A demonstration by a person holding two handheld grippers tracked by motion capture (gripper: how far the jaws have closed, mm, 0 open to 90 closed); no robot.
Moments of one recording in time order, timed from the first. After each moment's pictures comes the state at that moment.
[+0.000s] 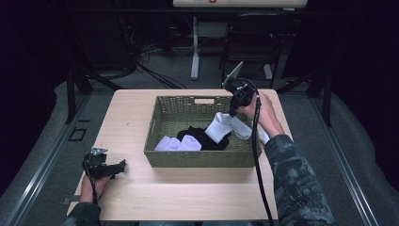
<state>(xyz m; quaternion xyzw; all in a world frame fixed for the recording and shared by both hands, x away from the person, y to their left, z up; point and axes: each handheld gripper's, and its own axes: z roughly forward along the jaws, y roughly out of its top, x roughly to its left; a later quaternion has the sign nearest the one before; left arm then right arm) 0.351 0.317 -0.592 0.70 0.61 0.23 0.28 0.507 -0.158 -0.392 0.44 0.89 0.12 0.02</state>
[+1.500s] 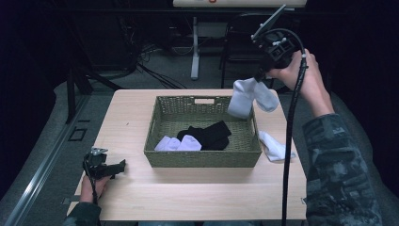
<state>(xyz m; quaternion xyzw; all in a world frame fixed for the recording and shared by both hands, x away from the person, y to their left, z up) 0.351 0.317 -0.591 0.71 0.61 0.22 0.28 0.461 -0.212 -0.226 0.45 0.87 0.17 0.10</state>
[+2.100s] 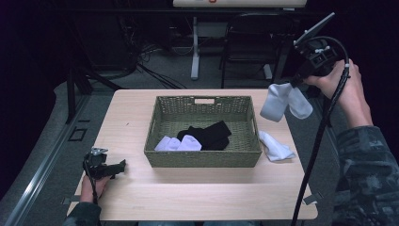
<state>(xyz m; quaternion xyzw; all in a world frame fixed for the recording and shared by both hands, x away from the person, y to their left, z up) 0.351 0.317 -0.591 0.70 0.61 0.23 0.28 0.446 -0.302 -0.242 0.53 0.83 0.16 0.12</state>
